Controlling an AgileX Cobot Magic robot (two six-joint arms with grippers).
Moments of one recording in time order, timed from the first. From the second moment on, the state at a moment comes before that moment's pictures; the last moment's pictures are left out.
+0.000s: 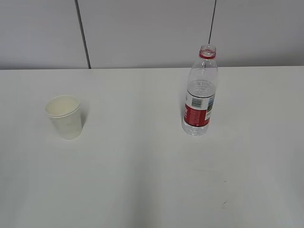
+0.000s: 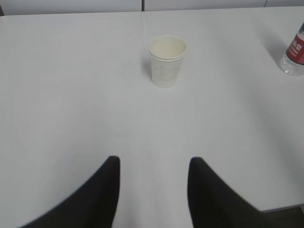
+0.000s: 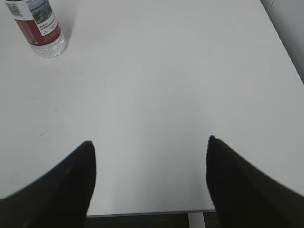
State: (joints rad) left arm -0.03 -0.01 -0.52 -0.09 1.11 0.06; right arm 0.06 -0.02 -0.49 -0.13 1.15 0.11
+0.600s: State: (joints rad) left arm -0.03 -0.01 -0.52 -0.09 1.11 0.06; right arm 0.06 -0.02 -0.49 -0.13 1.15 0.11
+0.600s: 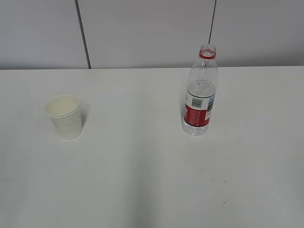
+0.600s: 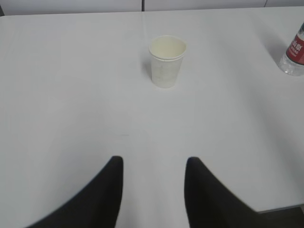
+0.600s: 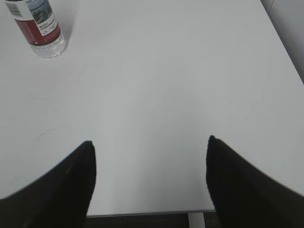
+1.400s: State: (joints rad) left arm -0.03 0.00 -0.56 -0.10 0.83 0.06; right arm 0.06 -0.02 -0.51 -0.15 0.87 0.11
